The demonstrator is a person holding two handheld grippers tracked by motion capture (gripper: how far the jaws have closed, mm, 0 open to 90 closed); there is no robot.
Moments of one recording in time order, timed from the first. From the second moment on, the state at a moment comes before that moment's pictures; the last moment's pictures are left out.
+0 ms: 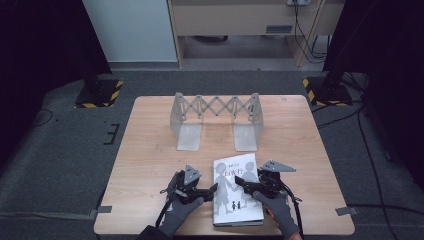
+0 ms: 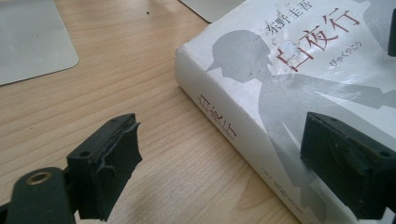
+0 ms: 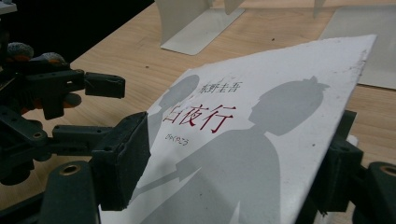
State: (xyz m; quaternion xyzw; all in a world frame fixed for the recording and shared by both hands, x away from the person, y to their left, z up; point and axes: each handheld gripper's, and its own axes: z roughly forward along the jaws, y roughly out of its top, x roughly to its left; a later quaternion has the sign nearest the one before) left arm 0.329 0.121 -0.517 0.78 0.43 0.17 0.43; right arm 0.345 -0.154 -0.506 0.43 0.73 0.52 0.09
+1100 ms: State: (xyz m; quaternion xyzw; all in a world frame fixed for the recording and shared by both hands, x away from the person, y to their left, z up) left arm 0.329 0.119 -0.517 0.77 0.42 0.12 0.47; right arm 0.341 -0.153 -0.495 0.47 0.71 0.53 0.06
